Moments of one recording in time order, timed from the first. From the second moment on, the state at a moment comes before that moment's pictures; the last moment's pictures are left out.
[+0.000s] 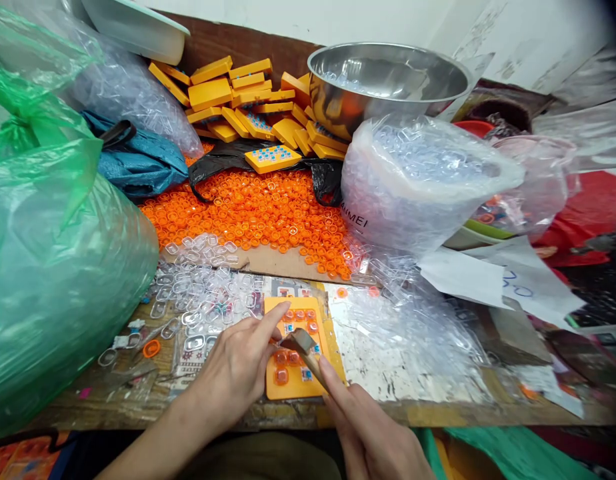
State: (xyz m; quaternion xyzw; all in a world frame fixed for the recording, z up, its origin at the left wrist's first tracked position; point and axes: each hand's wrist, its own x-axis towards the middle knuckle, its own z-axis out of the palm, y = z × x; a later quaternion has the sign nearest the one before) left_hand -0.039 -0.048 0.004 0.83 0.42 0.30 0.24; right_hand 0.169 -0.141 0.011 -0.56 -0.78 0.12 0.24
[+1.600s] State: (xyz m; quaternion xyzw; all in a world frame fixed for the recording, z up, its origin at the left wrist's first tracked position) left_hand -0.037 -0.058 -0.004 0.80 0.40 0.28 0.35; right_hand 0.160 -0.090 0.007 -0.64 -0.55 0.15 0.51
